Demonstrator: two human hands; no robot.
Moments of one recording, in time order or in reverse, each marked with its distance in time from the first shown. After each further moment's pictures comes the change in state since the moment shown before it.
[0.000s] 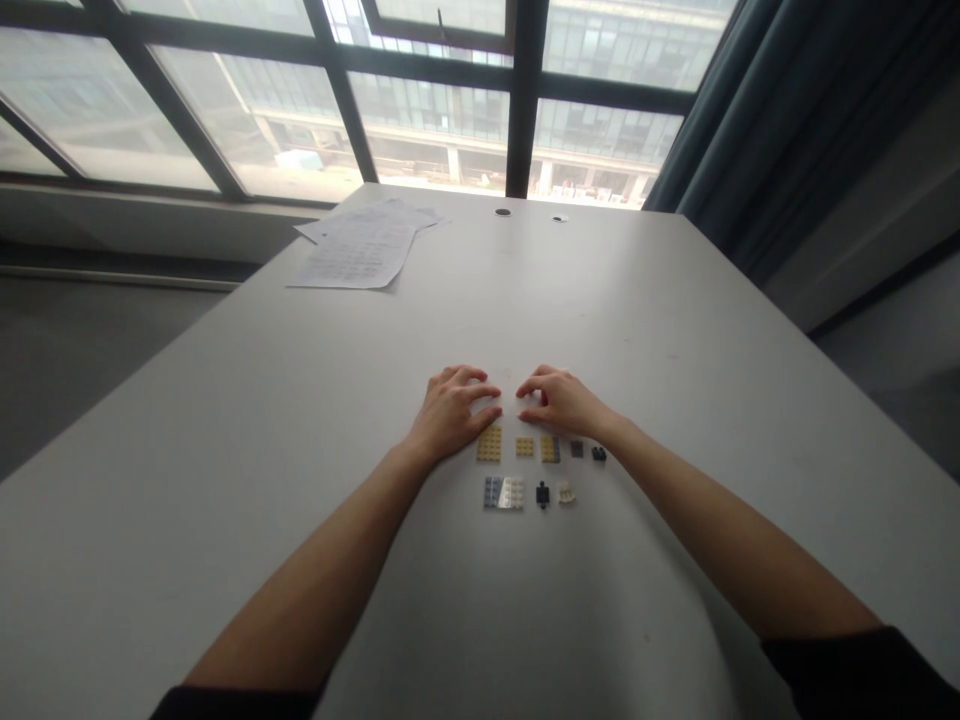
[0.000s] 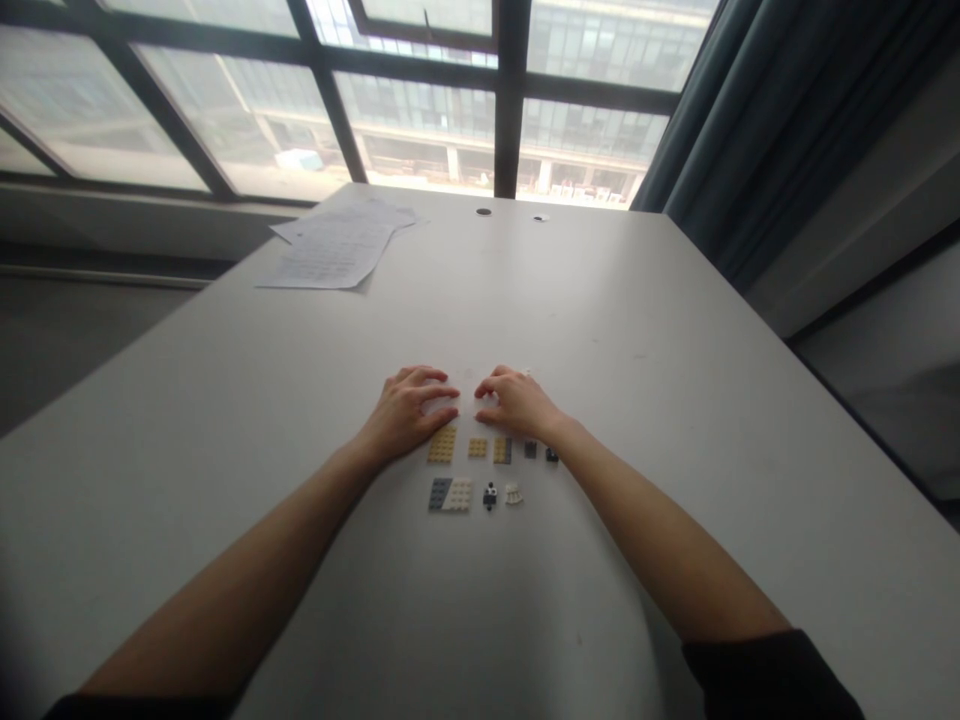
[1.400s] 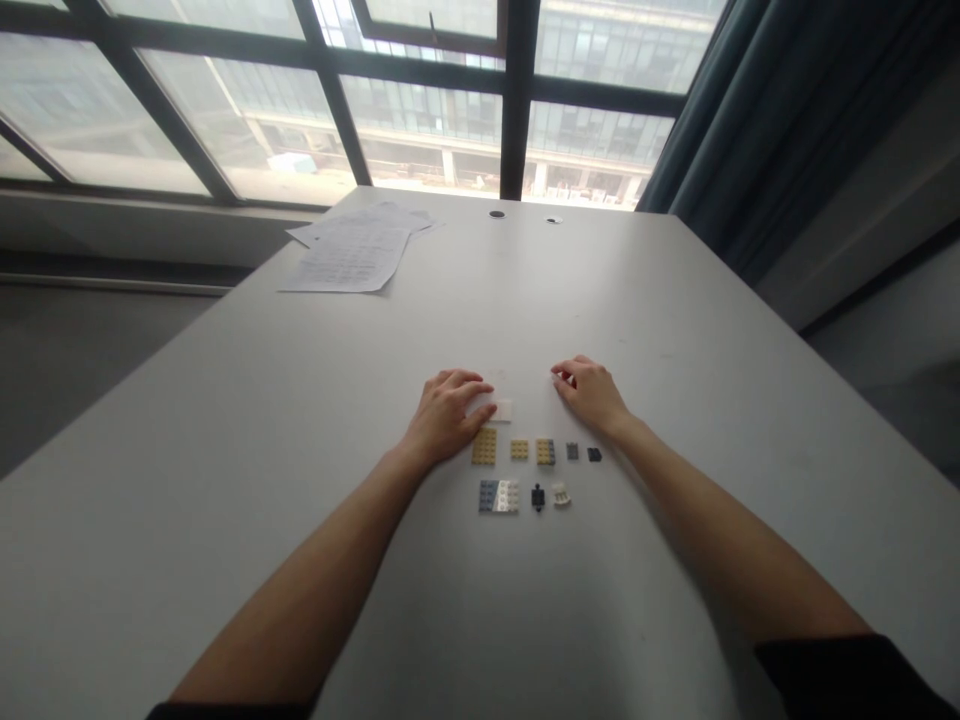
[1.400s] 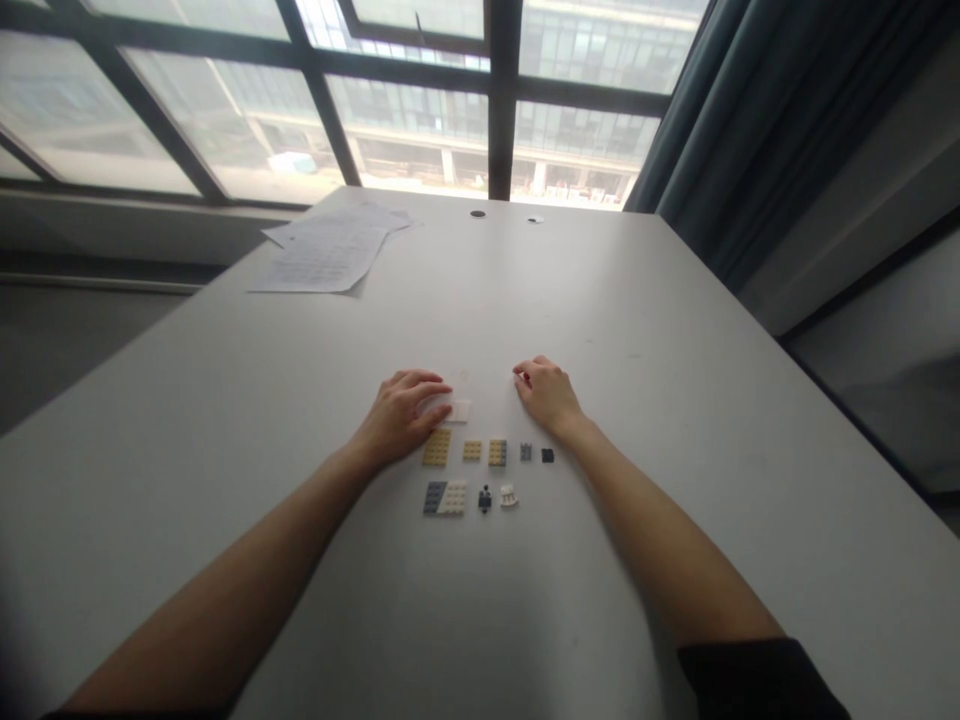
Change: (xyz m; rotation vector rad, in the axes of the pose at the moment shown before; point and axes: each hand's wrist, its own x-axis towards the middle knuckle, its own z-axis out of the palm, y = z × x) left_hand 0.001 0.002 -0.003 -0.036 0.005 -0.003; right_hand -0.010 0.041 -0.008 -0.124 0.288 0.214
